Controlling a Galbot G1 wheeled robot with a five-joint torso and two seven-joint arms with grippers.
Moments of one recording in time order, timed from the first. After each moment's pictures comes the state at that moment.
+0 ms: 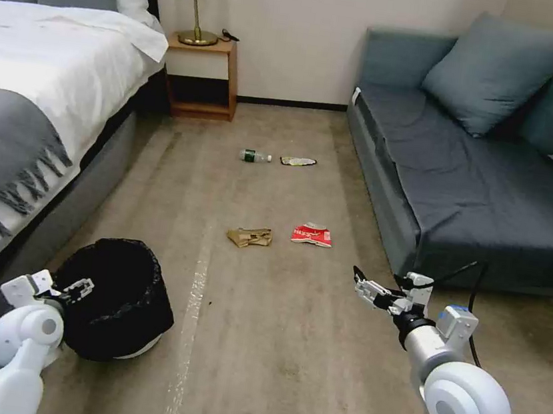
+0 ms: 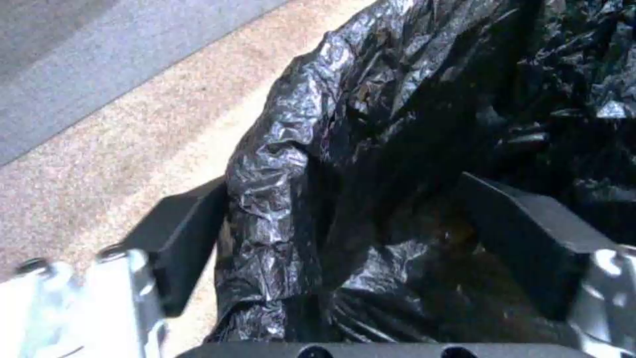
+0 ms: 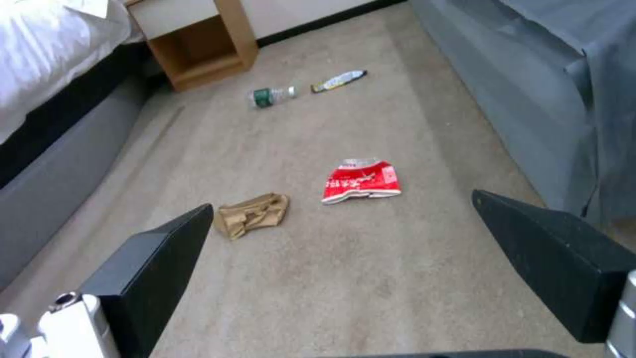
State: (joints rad) left arm 1.32 -1.21 -0.82 -1.71 -0.90 0.64 -0.57; right arm -1.40 0.98 0.39 2.15 0.84 -0.34 0.37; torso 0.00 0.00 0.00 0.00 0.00
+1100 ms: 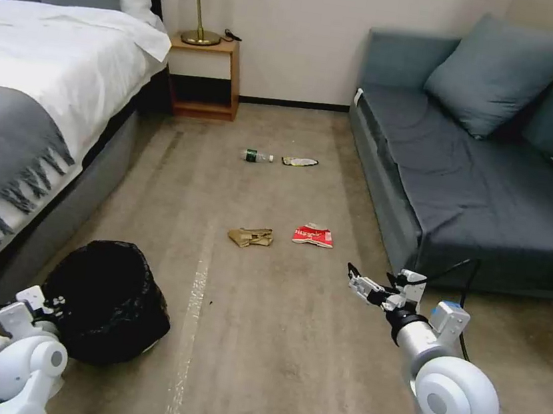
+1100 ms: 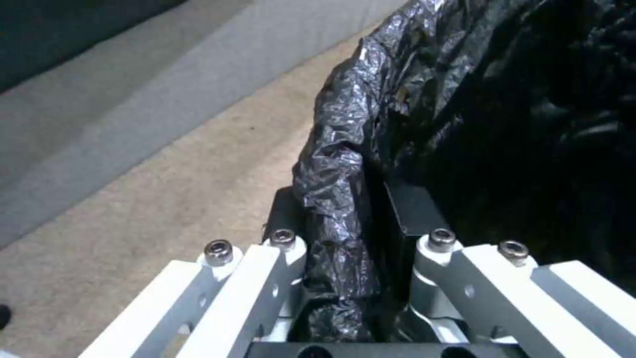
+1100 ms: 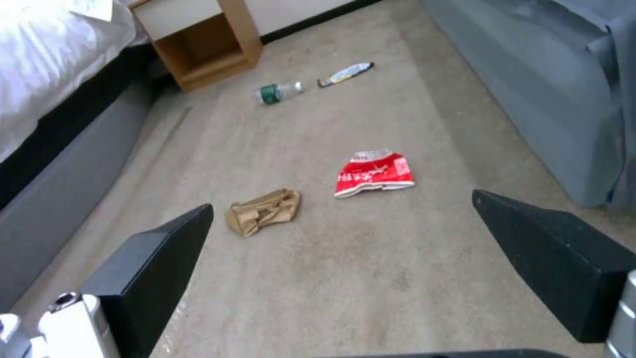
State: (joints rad) left arm 1.43 -1.27 -0.85 -1.75 -0.64 0.41 -0.48; right arm -1.39 1.03 0.38 2.15 0.85 -0.35 0.37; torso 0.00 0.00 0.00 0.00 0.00
